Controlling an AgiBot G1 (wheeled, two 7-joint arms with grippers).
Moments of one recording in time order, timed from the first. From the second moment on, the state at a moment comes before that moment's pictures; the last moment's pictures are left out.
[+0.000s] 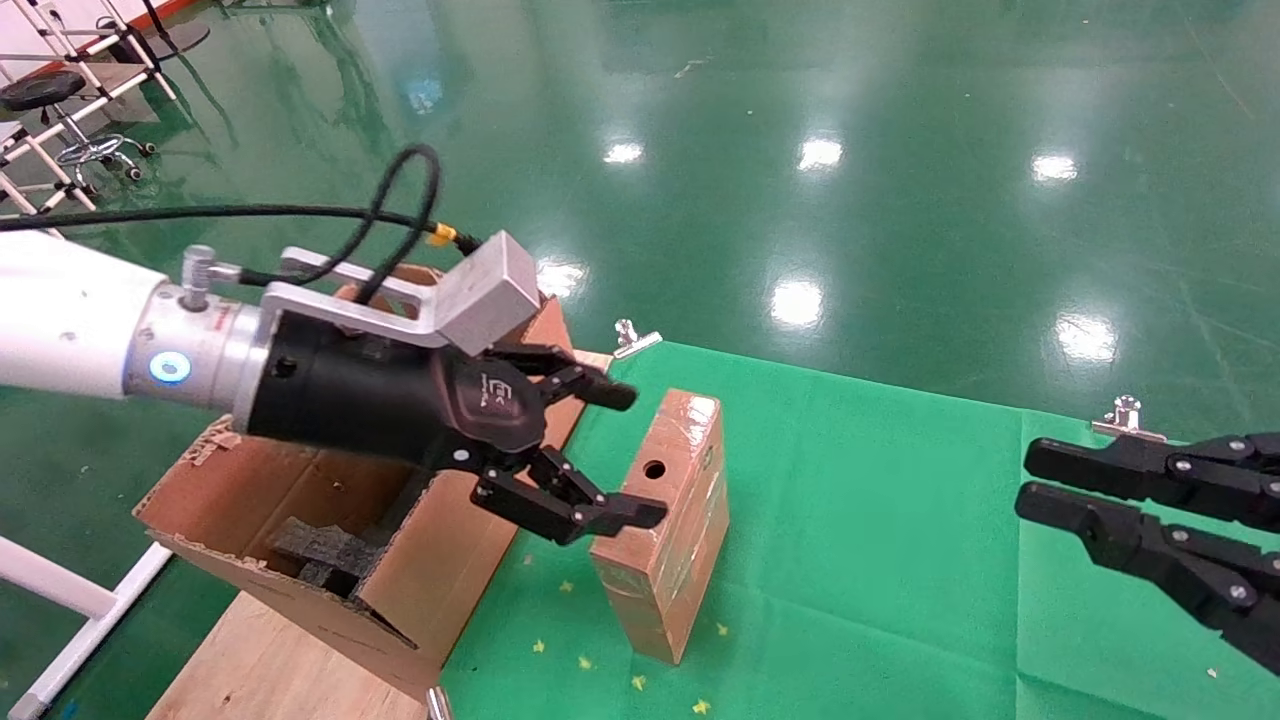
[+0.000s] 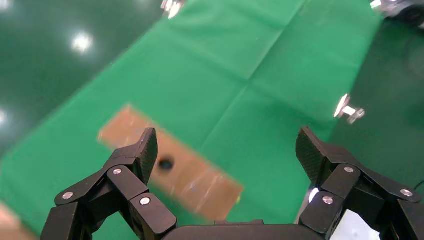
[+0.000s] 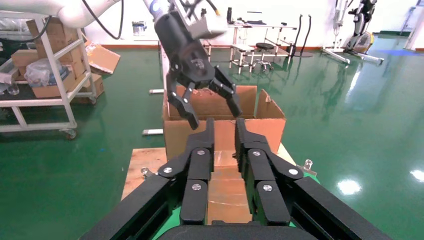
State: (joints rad) left arm -1.52 0.61 0.57 -1.32 1.31 1.54 -0.83; right arm 1.08 -0.57 -0.36 1.24 -0.66 -1.45 0.14
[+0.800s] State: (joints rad) left arm -1.78 0.87 0.94 -1.19 1.59 1.57 -1.31; right arm 1.08 -0.57 -0.36 1.24 -0.66 -1.45 0.14
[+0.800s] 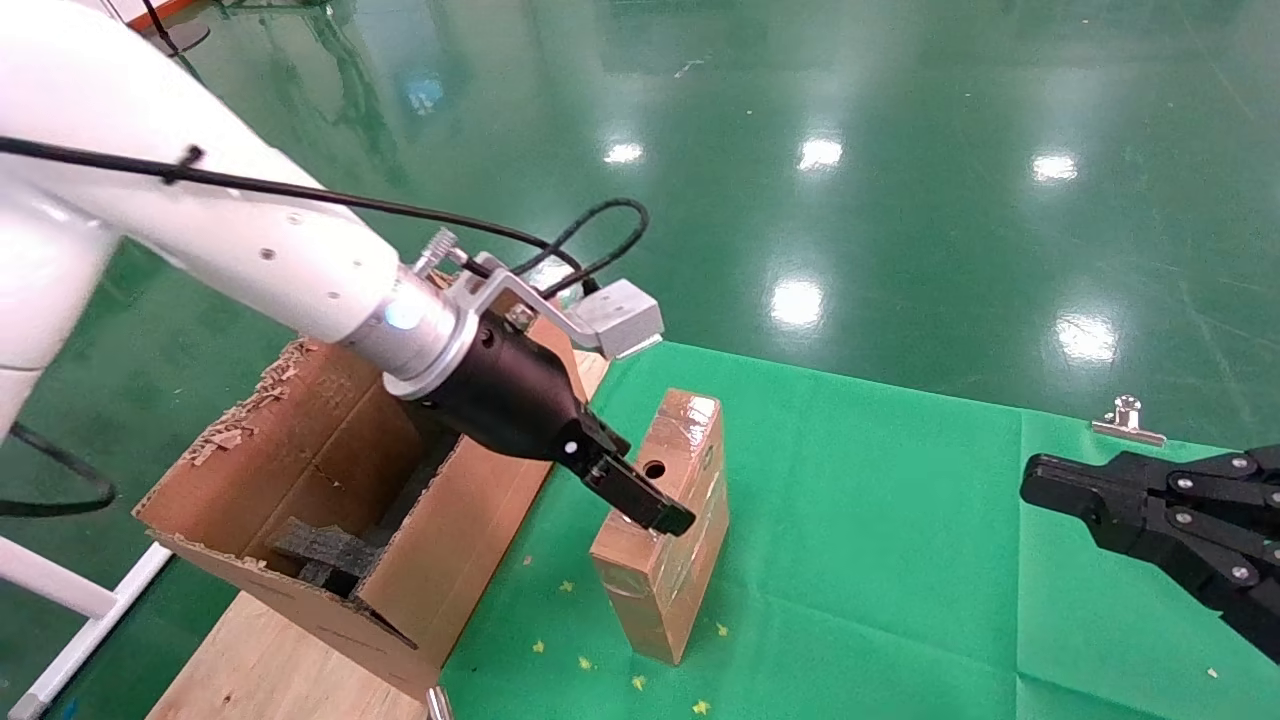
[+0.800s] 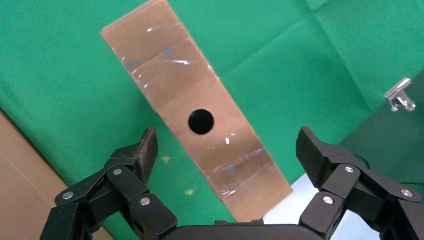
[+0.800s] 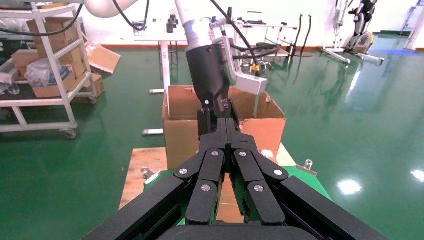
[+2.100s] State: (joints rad) left arm -1.81 0.95 1.06 -1.14 1.61 1.56 -1.39; right arm 1.08 -0.57 -0.36 1.24 -0.66 -1.45 0.14
